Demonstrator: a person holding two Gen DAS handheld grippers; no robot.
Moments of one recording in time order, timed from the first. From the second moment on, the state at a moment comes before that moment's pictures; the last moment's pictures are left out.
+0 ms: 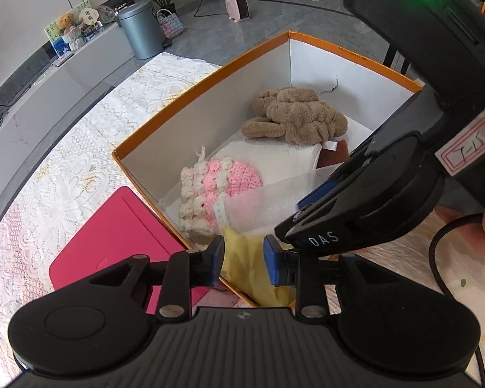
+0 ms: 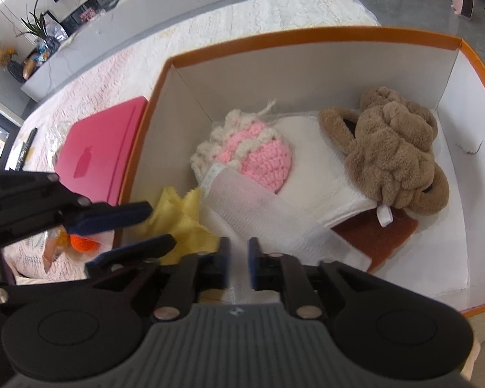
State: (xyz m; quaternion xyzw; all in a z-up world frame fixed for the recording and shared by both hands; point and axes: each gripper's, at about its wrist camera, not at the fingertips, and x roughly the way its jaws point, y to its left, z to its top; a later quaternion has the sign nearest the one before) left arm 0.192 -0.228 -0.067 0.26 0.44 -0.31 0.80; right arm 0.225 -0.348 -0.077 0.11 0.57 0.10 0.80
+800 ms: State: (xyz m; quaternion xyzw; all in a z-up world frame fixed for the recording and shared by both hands) left arm 0.156 -0.166 -0.020 0.11 0.32 -0.30 0.89; right arm 0.165 -0.356 -0.014 0.09 0.46 0.00 0.88
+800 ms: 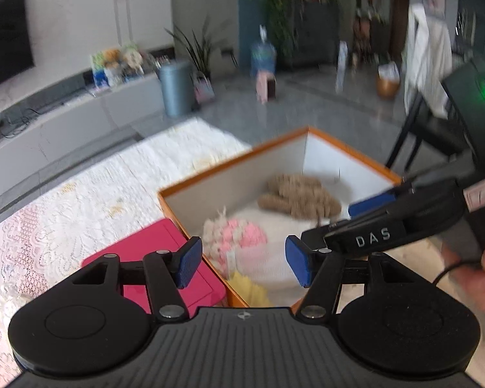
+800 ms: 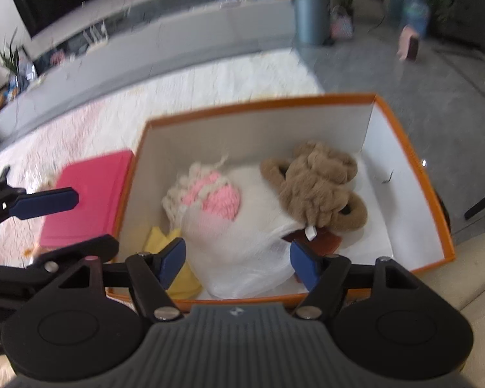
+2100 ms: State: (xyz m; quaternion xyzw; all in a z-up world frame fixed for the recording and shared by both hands) left arm 0.061 0.066 -0.069 -0.03 0.39 -0.04 0.92; right arm 0.077 -0.097 -0.037 -0.09 0.34 0.13 0.93
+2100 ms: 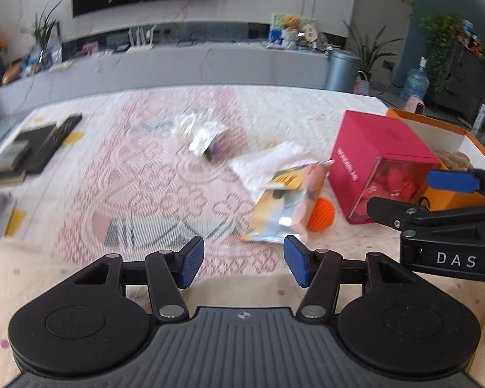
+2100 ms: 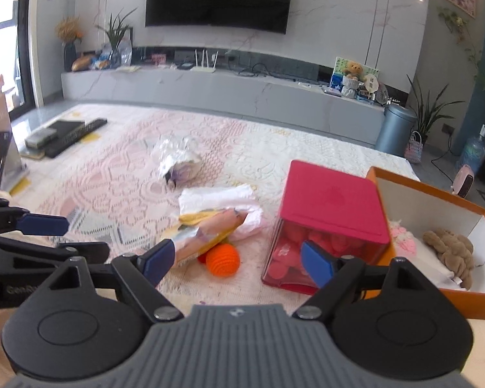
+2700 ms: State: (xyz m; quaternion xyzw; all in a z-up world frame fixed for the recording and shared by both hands) left arm 0.101 0.076 -0.078 -0.06 0.40 -0.08 0.91; right arm 0.122 -0.068 -0.073 -0.11 0.39 0.14 0.90
